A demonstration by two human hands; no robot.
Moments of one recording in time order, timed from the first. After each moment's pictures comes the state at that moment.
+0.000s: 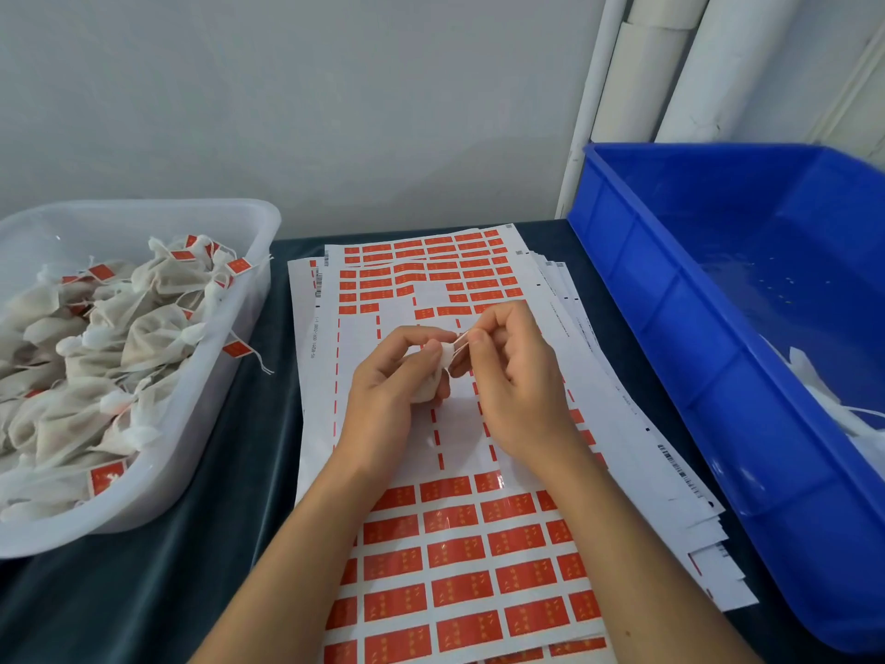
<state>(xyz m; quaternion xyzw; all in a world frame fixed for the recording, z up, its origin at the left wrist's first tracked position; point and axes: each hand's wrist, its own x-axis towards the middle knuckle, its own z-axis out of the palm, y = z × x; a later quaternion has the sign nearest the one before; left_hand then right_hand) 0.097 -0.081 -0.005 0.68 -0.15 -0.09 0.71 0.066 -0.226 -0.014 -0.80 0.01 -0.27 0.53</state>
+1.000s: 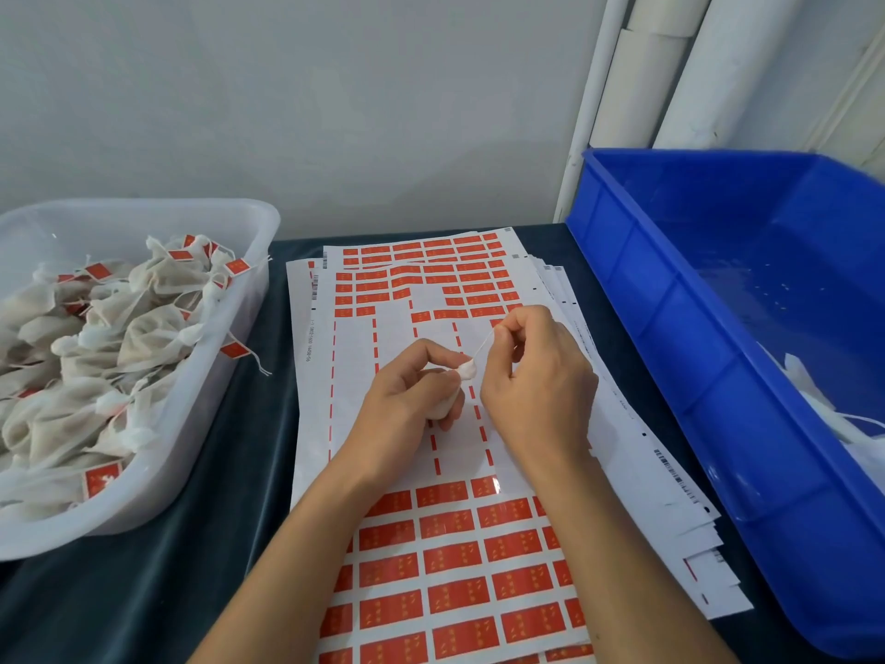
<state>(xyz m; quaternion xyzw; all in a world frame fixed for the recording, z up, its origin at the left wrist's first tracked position) 0.097 -0.084 -0.003 0.70 -0.19 -0.17 0.67 0.068 -0.232 -0.018 -0.87 0.16 -0.37 0.28</state>
